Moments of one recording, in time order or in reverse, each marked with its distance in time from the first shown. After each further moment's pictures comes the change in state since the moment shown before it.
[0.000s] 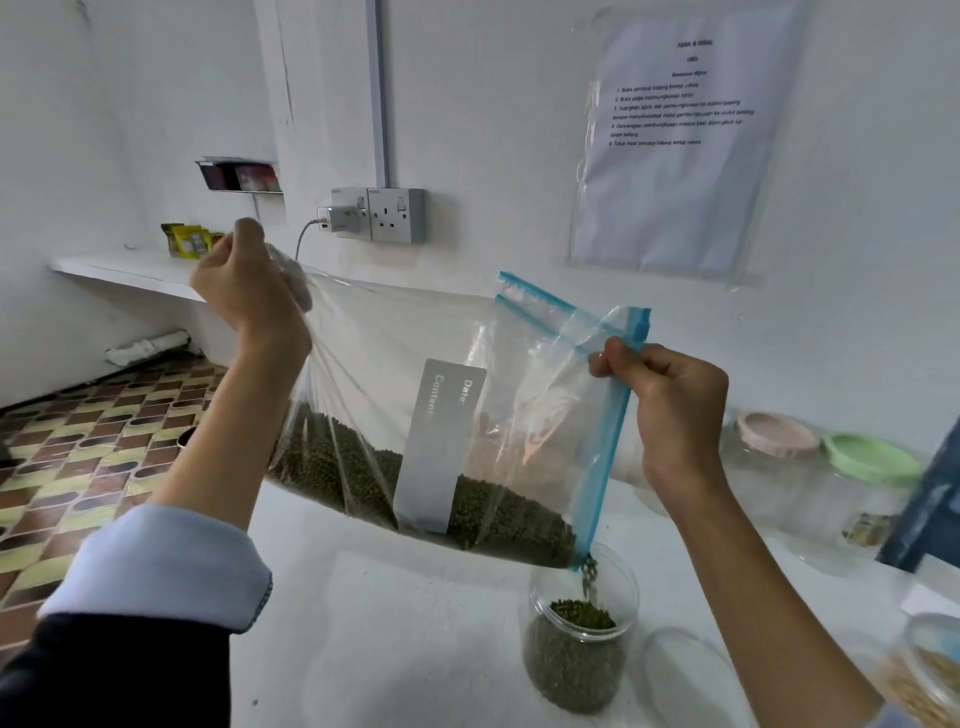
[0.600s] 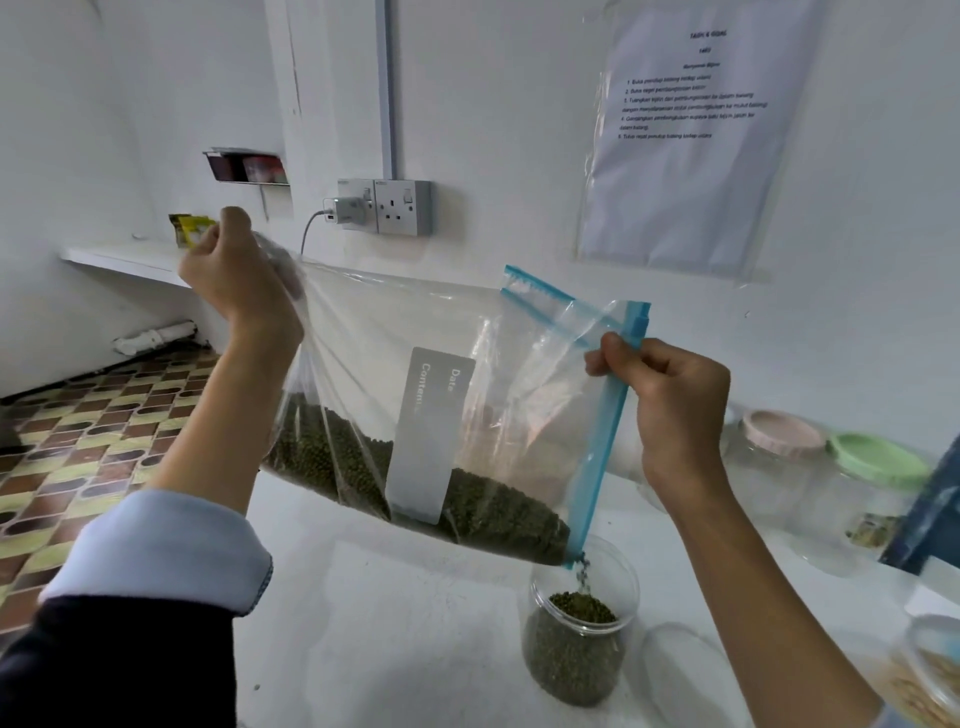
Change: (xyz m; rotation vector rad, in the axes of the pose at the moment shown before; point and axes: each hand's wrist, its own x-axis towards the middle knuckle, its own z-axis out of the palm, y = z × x) left_hand 0.004 0.004 -0.005 0.040 0.066 0.035; right_hand -0.004 -0.002 0.000 -0.011 -0.047 -0.014
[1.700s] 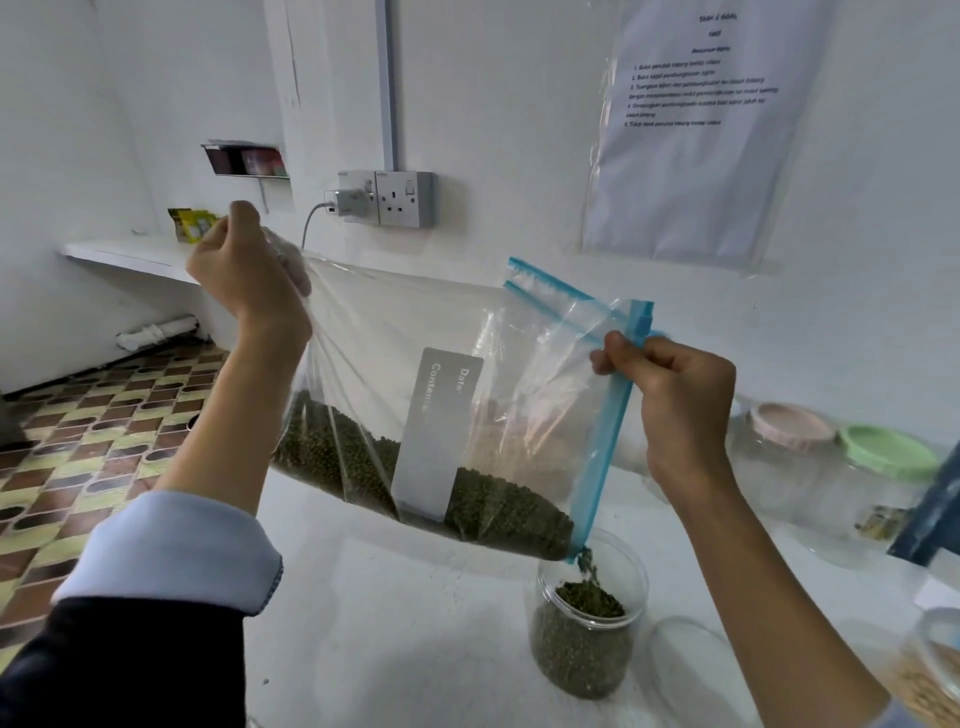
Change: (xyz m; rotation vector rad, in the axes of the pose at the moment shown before) left_hand 0.001 -0.004 -0.002 0.034 -0.022 0.031; right_hand -0.001 0.005 0.006 -0.007 0.059 0.029
